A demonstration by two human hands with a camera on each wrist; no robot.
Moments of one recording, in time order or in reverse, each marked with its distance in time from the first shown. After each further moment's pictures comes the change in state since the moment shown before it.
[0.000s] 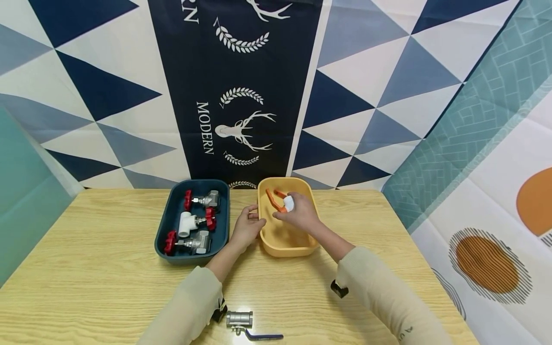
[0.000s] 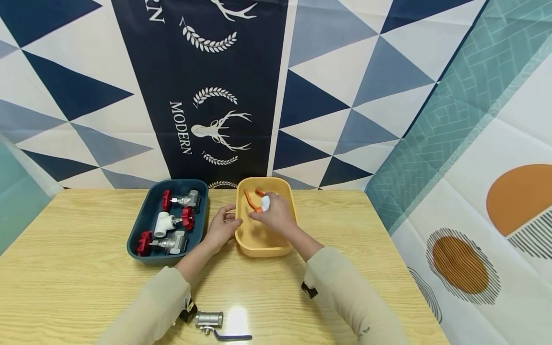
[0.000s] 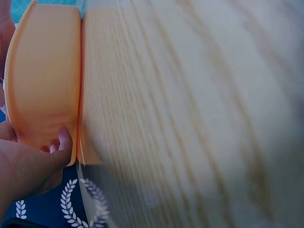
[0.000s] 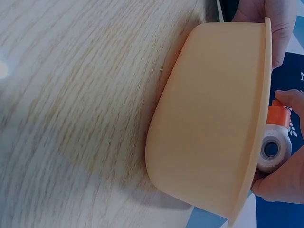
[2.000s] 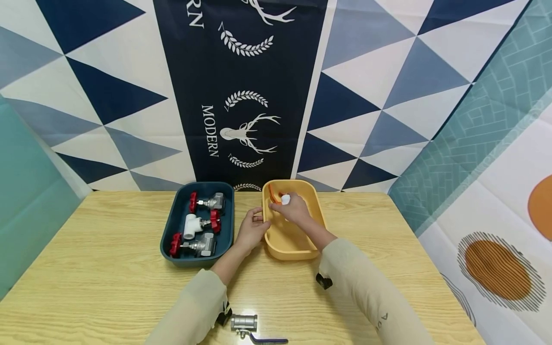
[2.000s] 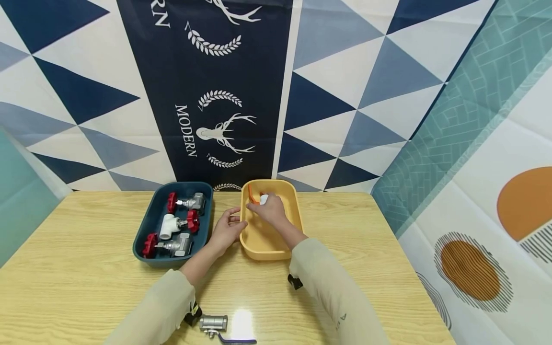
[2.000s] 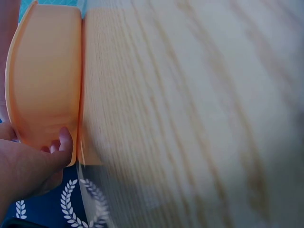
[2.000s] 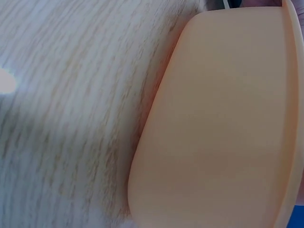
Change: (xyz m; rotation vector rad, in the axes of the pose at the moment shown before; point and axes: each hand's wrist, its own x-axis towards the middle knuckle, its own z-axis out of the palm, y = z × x) left_hand 0.000 -0.005 0.000 -0.011 -0.018 0.022; right_hand 0.032 -0.003 0.030 0.147 0.011 0.147
